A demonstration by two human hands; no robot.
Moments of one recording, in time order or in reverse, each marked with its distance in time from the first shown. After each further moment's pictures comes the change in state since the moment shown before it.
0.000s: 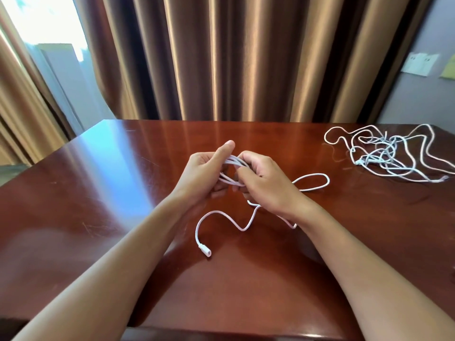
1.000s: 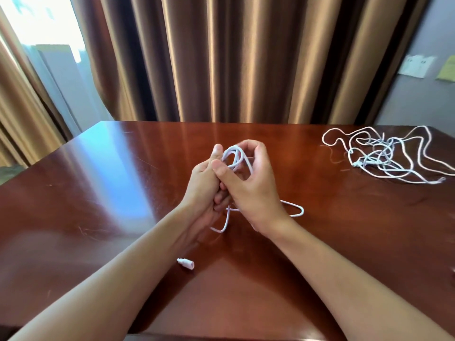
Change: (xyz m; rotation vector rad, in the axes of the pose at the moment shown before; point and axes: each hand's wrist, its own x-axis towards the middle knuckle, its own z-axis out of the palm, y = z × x) left_hand -0.015 0.000 0.021 -0.385 0.075 -0.120; right_hand -0.002 -0.003 0.039 0.268 0.368 -0.118
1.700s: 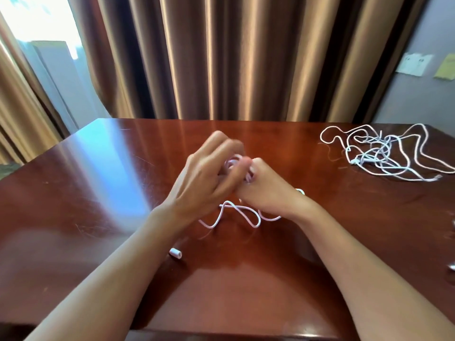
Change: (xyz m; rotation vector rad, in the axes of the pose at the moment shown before) left_hand 0.003 0.012 -0.019 1.044 -0.191 1.084; right_hand 0.017 -0.004 -0.038 -0.365 -0.504 0.057
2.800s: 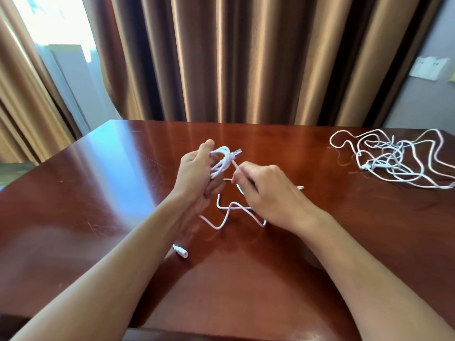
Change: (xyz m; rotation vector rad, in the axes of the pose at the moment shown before) left_hand 0.011 -0.007 -0.001 -0.869 0.267 -1.015; right_hand -0.004 0.005 0.001 -0.462 0.132 -0.090
